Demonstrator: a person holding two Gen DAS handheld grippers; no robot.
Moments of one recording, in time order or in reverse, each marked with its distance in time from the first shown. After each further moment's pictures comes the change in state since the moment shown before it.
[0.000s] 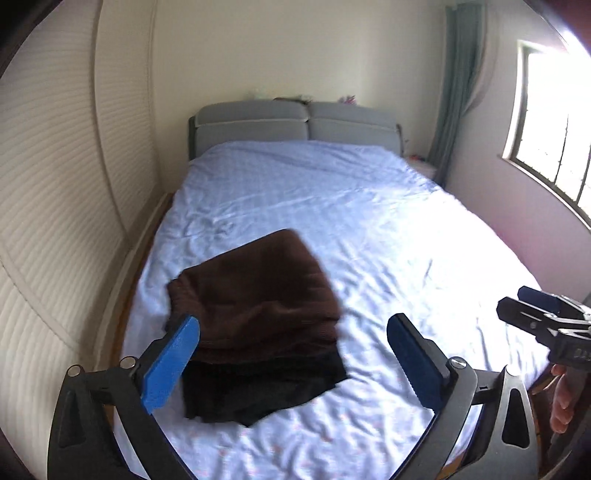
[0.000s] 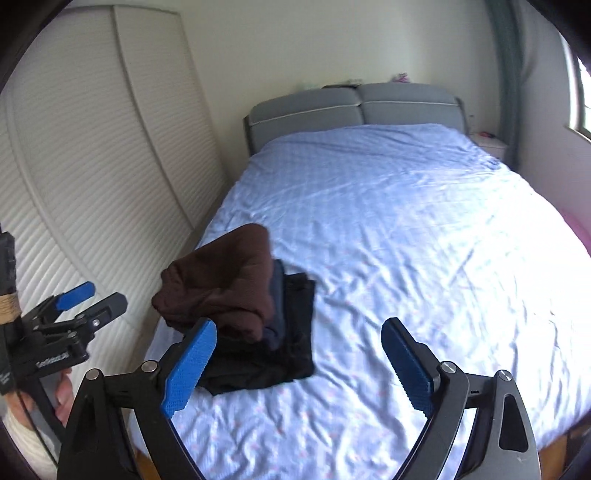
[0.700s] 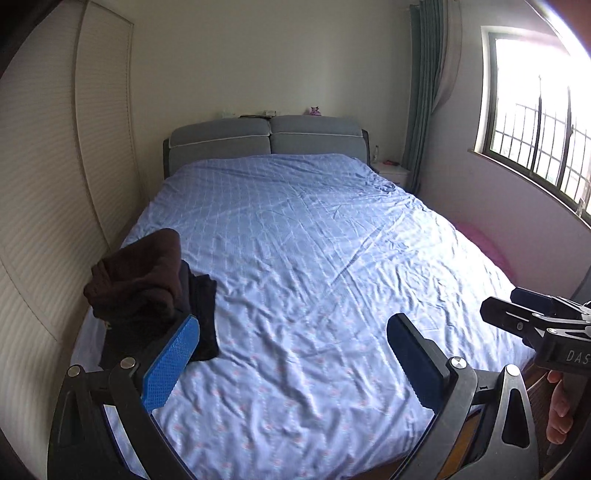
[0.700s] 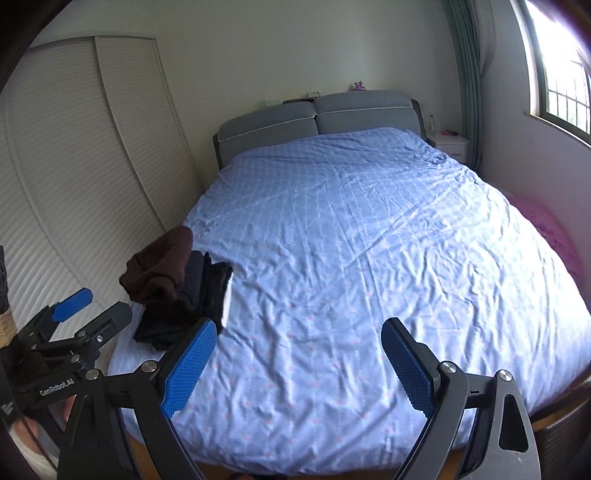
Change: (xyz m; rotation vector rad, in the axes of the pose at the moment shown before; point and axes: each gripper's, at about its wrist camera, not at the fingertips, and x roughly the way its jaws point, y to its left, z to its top) left arm -0.063 -0.281 -0.057 0.031 -0.060 0.014; right arm -0.147 -0.220 -0.051 0.026 -0.027 -0.018
